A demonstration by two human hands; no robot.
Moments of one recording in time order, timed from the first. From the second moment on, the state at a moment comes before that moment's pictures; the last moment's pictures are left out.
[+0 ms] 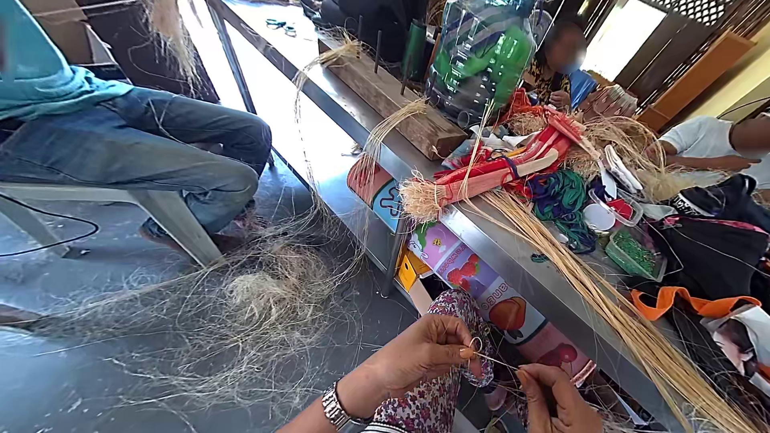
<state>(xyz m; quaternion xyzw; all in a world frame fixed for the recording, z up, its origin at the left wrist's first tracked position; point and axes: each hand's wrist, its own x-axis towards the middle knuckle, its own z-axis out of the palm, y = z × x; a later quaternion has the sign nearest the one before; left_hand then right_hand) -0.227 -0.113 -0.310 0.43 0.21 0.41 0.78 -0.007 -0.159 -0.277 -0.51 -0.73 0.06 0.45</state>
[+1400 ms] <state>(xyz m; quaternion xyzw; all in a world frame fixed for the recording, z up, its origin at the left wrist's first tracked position) -0.188 -0.130 -0.323 0.74 0.26 0.57 0.25 -0.015 -0.171 -0.299 -0.44 -0.53 0.50 0.53</state>
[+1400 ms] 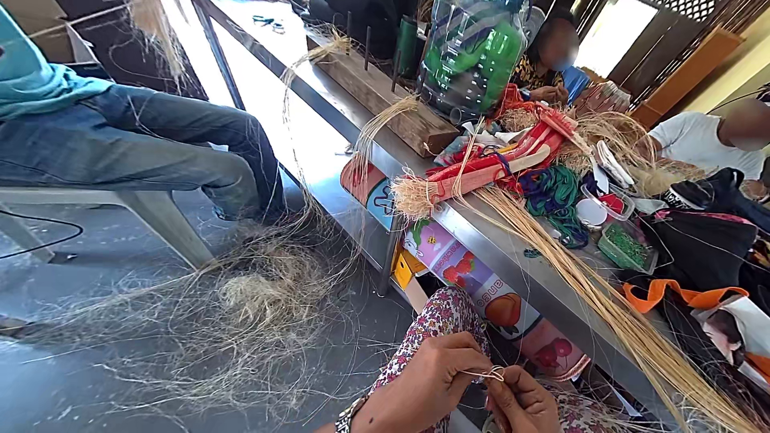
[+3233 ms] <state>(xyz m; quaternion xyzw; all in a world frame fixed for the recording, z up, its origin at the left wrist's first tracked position) -0.210 -0.126 -0.323 0.59 0.14 0.46 0.65 -0.013 -0.162 -0.292 -0.40 -0.59 0.50 0.49</state>
